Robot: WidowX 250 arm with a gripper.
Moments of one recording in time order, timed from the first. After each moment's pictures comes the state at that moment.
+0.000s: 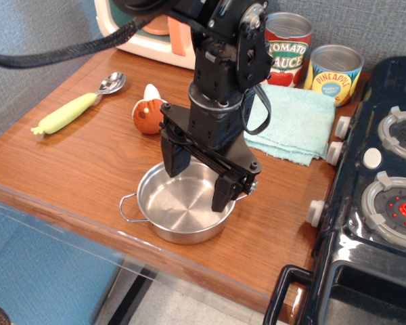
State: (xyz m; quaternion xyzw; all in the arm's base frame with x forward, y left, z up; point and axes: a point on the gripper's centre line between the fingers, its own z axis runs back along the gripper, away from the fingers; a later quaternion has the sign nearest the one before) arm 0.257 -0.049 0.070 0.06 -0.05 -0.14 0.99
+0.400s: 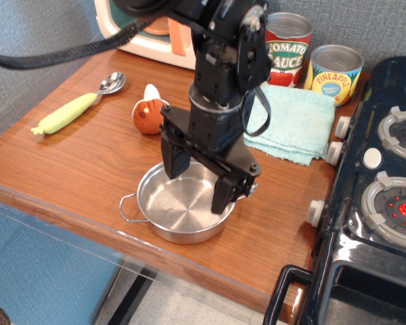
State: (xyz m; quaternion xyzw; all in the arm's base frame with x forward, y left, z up) arm 0.256 -0.050 0.064 0.06 -0.03 -0.14 0.99
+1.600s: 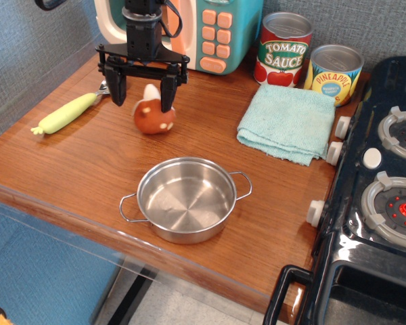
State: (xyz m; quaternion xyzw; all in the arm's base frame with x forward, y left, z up) arm 0.358 0.091 0.049 0.04 0.00 0.16 0.99
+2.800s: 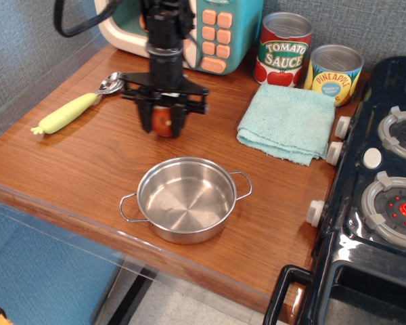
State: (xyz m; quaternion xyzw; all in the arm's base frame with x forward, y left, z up) arm 0.361 0.035 0.030 0.01 -0.01 0.08 1.00
